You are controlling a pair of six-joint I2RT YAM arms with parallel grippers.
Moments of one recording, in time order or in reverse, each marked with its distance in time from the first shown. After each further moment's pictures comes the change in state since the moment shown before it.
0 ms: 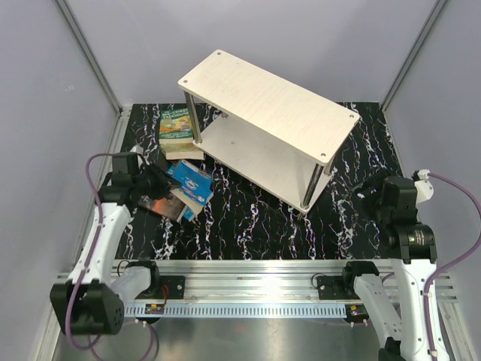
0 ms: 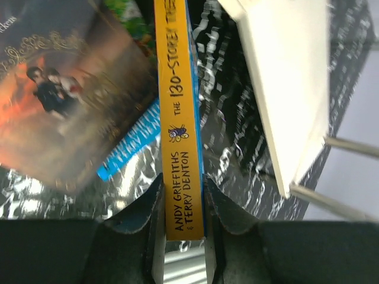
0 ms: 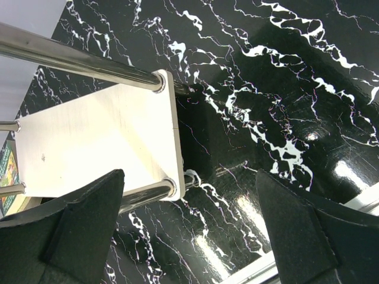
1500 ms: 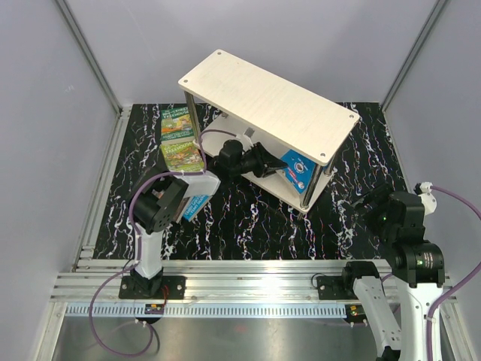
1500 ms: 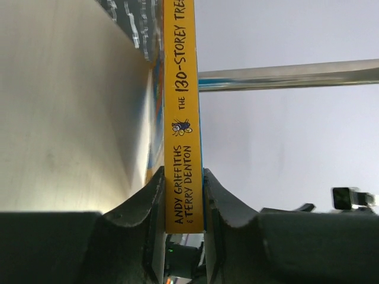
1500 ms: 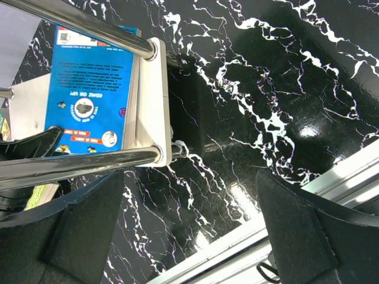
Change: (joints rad) left arm -0.674 0.935 0.307 1.252 0.134 -0.545; right arm 0.000 -0.123 0.037 -0.164 -0.058 -0.037
